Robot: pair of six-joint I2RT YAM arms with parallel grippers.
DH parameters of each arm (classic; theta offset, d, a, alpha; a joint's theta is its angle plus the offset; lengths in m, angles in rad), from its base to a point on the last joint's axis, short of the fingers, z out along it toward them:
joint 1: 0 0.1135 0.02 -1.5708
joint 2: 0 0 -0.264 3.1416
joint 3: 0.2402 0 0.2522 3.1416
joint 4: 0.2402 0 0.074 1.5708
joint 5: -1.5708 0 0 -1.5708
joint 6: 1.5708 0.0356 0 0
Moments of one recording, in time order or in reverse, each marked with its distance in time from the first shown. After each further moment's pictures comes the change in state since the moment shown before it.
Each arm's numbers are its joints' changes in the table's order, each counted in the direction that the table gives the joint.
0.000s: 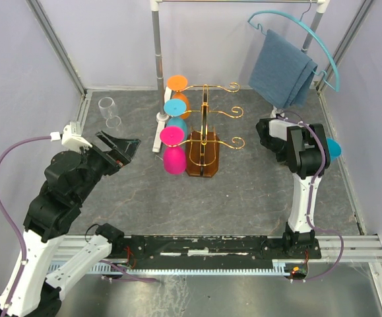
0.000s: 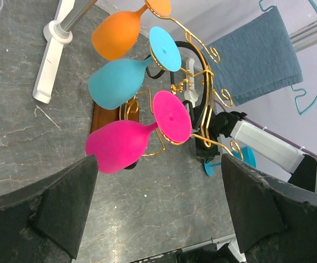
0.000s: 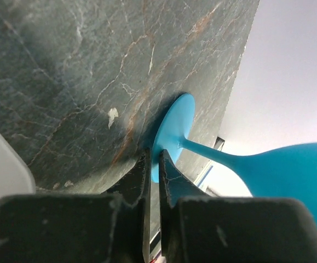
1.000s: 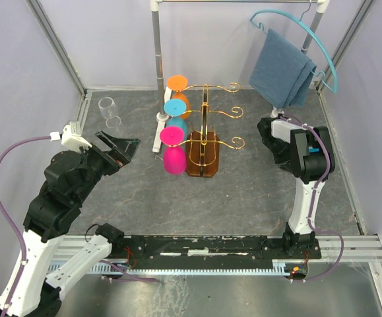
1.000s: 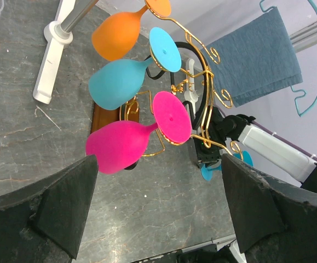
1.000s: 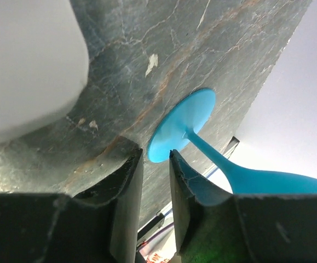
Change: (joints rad) left arm 0.000 0.000 0.005 0.000 0.003 0.000; right arm 0.006 -0.082 -0.054 0.011 0.178 -0.106
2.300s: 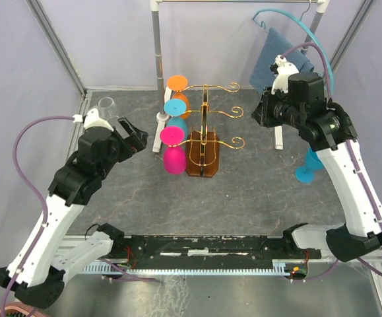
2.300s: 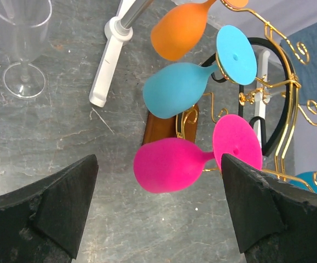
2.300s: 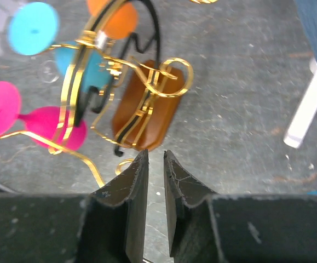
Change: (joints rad) left arm 0.000 0.206 0.003 0.003 0.125 0.096; right arm 0.232 -0.803 0.342 -0.067 0.783 0.018
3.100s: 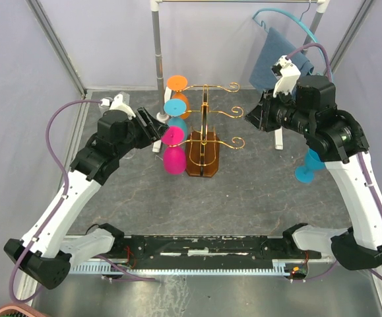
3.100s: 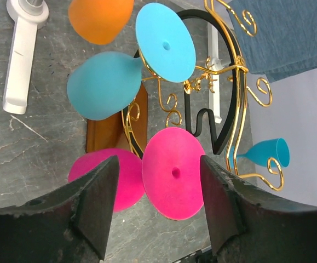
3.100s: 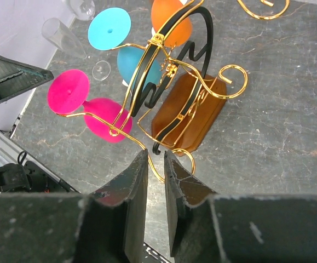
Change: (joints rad) left arm 0.000 0.200 0.012 -0.233 -0.261 -0.009; right arm 0.073 -0.066 0.047 -0.018 0.130 0.037
